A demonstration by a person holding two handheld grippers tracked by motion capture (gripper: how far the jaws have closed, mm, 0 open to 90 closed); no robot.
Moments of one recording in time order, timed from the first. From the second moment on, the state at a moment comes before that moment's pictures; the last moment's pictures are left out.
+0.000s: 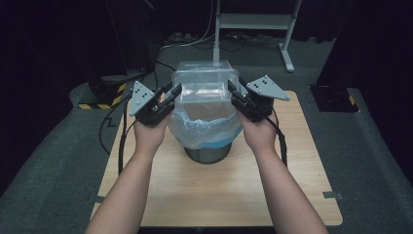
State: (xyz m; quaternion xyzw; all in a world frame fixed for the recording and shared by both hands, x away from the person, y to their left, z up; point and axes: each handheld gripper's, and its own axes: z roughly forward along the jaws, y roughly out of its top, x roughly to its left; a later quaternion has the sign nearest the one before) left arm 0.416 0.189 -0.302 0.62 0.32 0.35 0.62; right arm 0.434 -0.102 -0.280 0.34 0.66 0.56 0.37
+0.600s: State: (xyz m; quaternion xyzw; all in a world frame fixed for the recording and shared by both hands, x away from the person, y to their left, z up) left arm 0.341 0.195 -0.331 0.64 0.35 0.37 0.58; right arm 0.372 -0.126 -0.304 0.33 0.67 0.55 0.39
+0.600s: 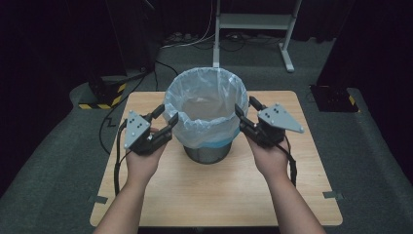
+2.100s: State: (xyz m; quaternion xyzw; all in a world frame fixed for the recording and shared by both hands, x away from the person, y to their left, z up) left arm 0.307 0.179 -0.532 0.80 0.45 0.20 0.36; right arm 0.337 -0.155 -0.527 0.45 0.80 0.34 0.21
